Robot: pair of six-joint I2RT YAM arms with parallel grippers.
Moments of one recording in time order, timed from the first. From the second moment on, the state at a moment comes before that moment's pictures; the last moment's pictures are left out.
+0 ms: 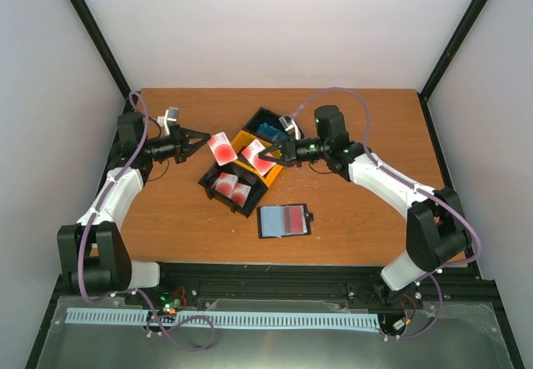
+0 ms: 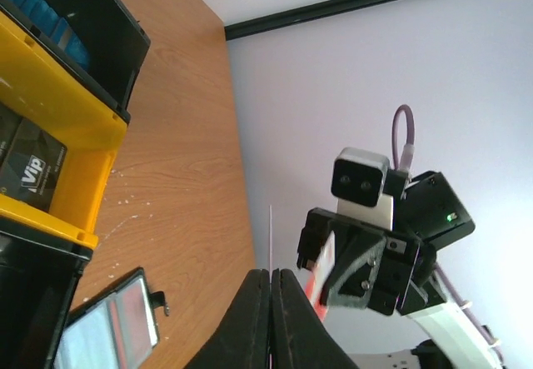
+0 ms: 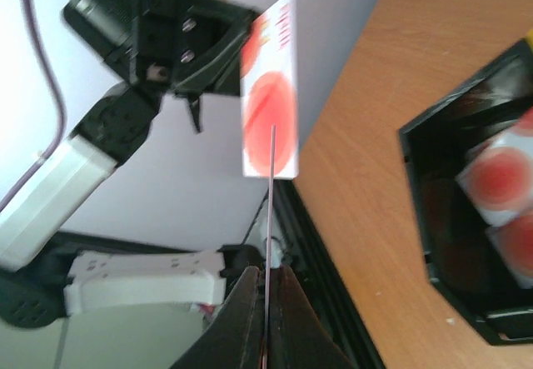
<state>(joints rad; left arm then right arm) 0.08 1.33 0.91 -0.02 1.18 -0.93 0.52 1.56 1.13 0.02 -1.06 0.80</state>
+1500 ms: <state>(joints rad) -0.53 1.55 0.83 -0.50 0.64 -0.55 0.75 1.32 0.31 0.40 -0.16 0.88</state>
